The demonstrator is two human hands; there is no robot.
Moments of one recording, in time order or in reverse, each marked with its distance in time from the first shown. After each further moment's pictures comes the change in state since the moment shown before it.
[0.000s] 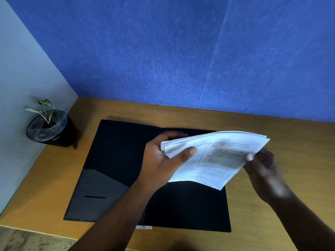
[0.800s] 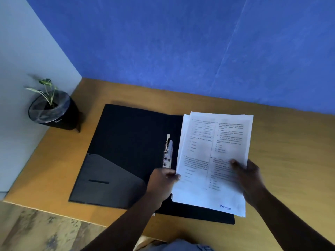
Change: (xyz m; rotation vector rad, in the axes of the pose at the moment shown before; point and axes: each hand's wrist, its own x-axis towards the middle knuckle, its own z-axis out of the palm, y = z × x) left_hand -0.073 -0.123 -0.018 0.328 -0.037 -0.858; right_hand -0.009 0.102 -0.016 -0.211 0.474 0.587
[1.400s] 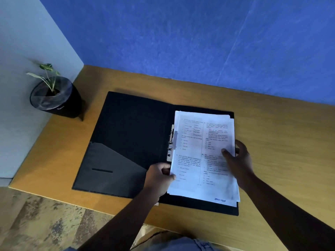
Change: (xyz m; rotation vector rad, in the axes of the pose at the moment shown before) left_hand 0.000 -0.031 -0.011 0.015 0.088 -0.067; right_hand 0.012 0.010 0.035 -0.396 0.019 -0.130
